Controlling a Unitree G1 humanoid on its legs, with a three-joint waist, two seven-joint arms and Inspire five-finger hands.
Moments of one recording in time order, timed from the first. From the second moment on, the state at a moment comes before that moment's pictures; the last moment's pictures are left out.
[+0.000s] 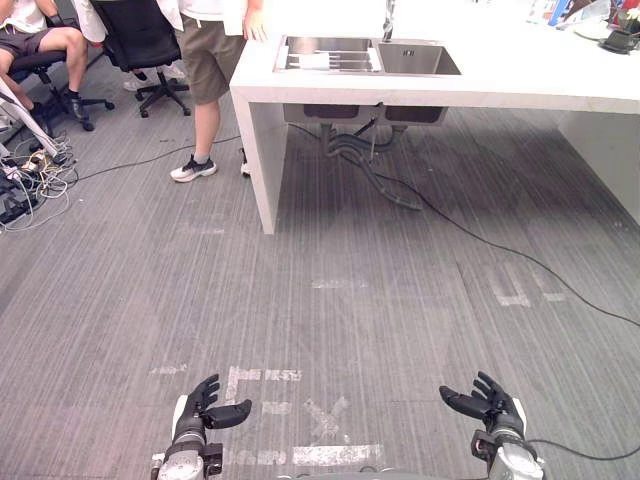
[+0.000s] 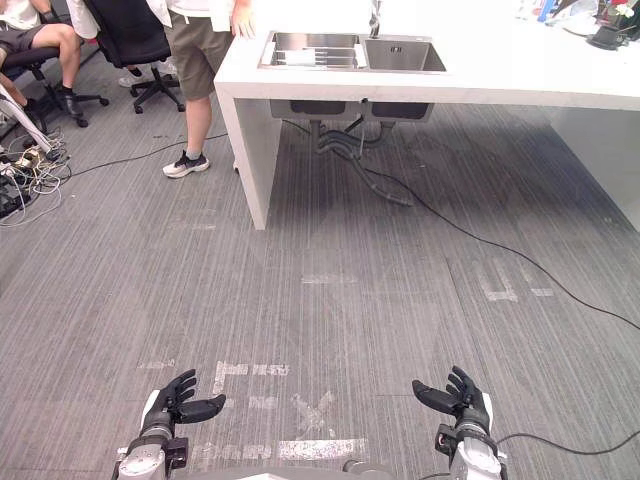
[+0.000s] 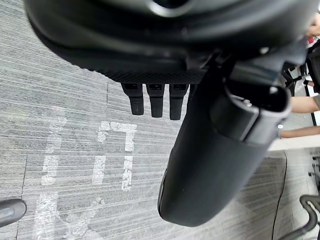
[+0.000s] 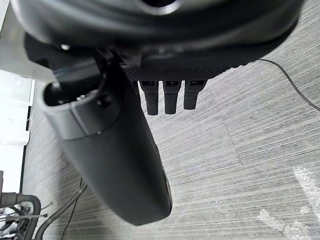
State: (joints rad) left arm 0.20 0.17 0.16 0.68 0.00 -0.07 0.08; right arm 0.13 -0.16 -0.35 0.77 0.12 -0.06 -0.06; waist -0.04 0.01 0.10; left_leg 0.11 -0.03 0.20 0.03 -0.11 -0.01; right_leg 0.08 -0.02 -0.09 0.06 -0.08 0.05
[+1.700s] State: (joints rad) left arm 0.10 0.11 0.07 0.54 -0.14 -0.07 0.11; right arm 0.04 -0.26 -0.26 0.76 0.14 -0.05 -0.07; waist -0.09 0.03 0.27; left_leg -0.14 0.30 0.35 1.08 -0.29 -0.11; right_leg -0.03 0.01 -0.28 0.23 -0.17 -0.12
